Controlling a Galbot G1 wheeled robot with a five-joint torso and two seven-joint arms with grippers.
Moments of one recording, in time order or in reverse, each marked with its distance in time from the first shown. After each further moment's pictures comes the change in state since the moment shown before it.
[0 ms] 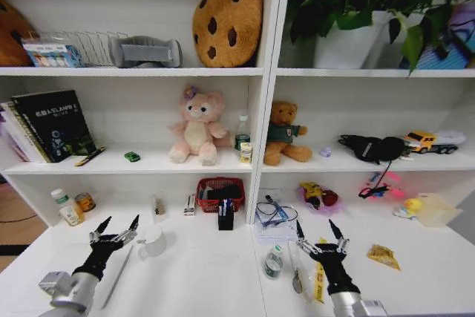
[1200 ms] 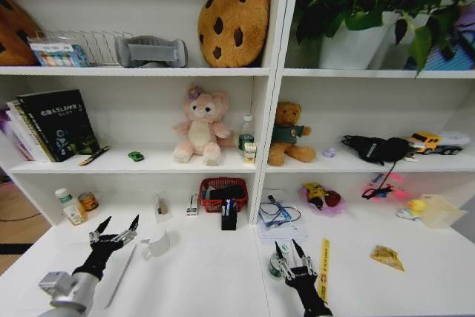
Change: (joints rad) left arm 0.000 0.000 0.000 0.000 0.000 0.000 0.000; right arm -0.004 0.022 -0.130 -0.119 -0.094 0.015 -0.061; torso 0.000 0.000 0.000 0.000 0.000
